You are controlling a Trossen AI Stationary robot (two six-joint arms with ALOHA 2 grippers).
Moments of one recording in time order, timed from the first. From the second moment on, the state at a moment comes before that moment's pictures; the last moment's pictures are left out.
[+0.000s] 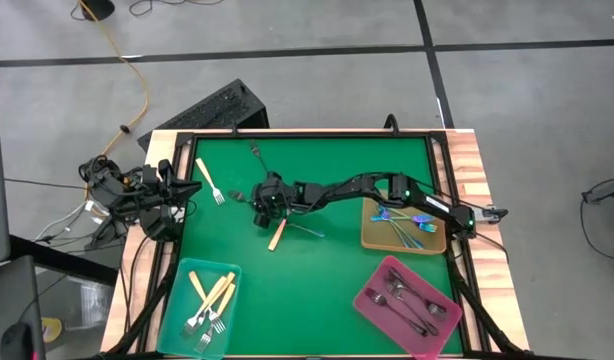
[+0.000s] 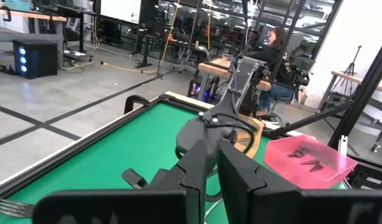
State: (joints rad) left arm -0.66 0.01 0.55 -0.66 -0.96 -0.34; right arm -0.12 2.52 1.86 0.14 0.13 -0.02
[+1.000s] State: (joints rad) left arm -0.66 0.01 0.55 -0.66 -0.96 -0.34; right arm -0.11 2.49 1.86 0.13 0.14 -0.02
